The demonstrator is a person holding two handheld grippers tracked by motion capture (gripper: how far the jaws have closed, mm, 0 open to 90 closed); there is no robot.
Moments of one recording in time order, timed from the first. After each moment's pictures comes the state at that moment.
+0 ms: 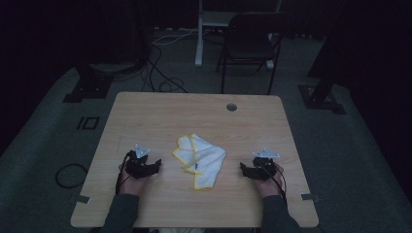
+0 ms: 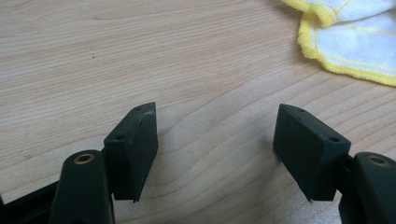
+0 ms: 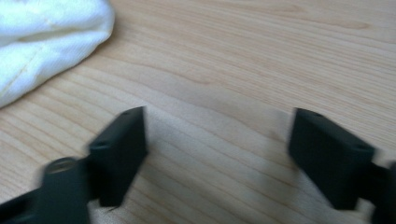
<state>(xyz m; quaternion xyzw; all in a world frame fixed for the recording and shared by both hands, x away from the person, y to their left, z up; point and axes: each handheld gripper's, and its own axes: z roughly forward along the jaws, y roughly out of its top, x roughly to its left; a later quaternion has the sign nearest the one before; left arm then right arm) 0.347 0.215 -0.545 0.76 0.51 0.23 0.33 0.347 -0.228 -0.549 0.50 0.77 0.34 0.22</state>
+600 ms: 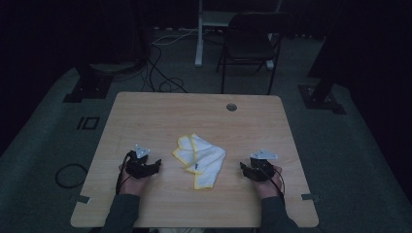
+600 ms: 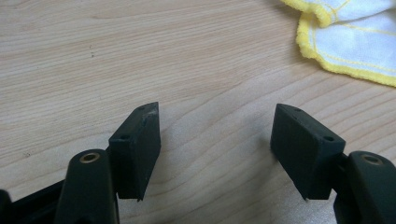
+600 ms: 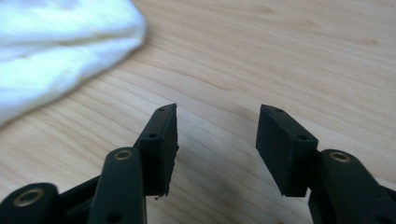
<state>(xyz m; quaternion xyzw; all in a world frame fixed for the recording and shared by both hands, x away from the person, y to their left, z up) 0.346 0.213 -0.544 0.76 0.51 0.23 0.32 0.336 -0.217 -0.535 0.48 0.78 0.34 0.22</state>
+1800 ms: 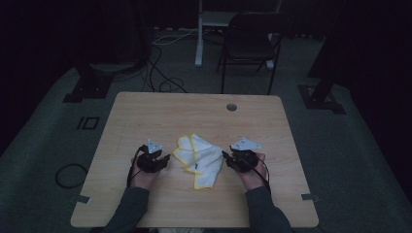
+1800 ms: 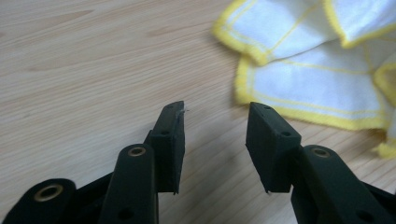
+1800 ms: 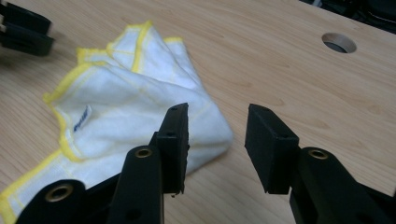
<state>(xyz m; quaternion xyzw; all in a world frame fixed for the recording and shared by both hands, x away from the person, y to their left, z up) 0.361 0.176 -0.531 0.79 0.47 0.21 0.34 0.344 -0.155 -0.482 0.40 0.80 0.39 0.23</state>
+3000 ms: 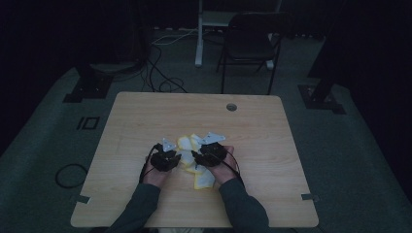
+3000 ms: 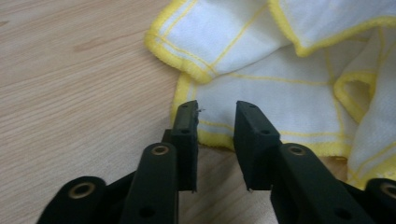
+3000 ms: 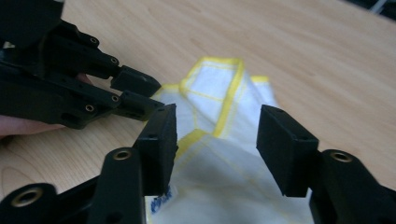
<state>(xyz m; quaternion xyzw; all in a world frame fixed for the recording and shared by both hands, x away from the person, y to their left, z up) 0.372 0.140 -0.538 0.81 0.44 0.19 0.34 0.369 -0.063 -0.485 0.34 0.83 0.39 0.19</state>
